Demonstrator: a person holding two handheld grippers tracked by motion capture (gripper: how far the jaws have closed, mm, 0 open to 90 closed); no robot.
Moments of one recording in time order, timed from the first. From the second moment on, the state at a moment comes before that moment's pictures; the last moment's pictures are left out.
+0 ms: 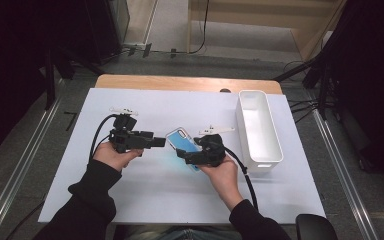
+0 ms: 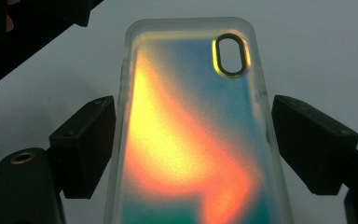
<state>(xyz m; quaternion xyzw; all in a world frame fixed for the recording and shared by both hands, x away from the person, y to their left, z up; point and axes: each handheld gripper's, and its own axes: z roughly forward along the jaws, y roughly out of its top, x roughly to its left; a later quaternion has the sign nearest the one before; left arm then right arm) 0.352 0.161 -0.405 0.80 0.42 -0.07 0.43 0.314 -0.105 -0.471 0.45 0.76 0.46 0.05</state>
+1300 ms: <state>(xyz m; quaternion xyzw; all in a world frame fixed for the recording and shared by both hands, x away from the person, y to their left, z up) 0.379 0.145 -0.410 0.77 0.50 -0.07 0.40 0.306 -0.080 -0.484 0.50 0.68 0.53 0.06</state>
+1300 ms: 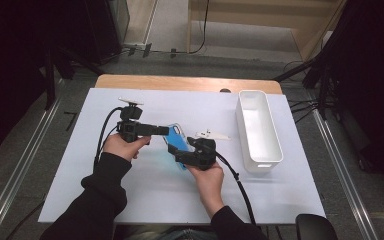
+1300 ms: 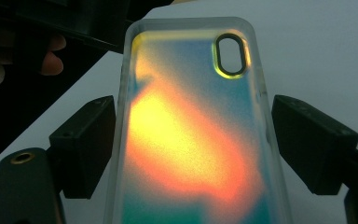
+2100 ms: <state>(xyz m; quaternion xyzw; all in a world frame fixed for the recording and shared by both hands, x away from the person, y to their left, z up) 0.384 0.142 -0.414 0.73 0.54 -0.08 0.42 0.305 -0.072 -0.484 0.53 0.65 0.55 0.07</state>
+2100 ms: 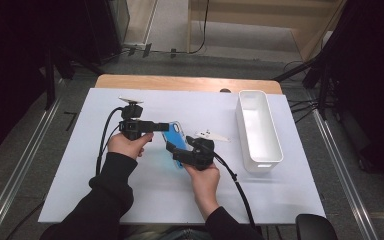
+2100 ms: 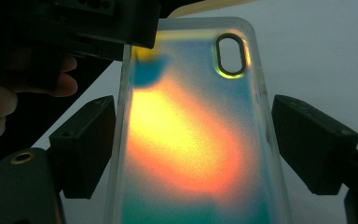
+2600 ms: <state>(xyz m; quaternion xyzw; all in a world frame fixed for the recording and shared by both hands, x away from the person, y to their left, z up) 0.385 0.146 -0.418 0.71 0.54 -0.11 0.43 0.302 -0.067 -0.485 0.52 0.65 0.55 0.08</state>
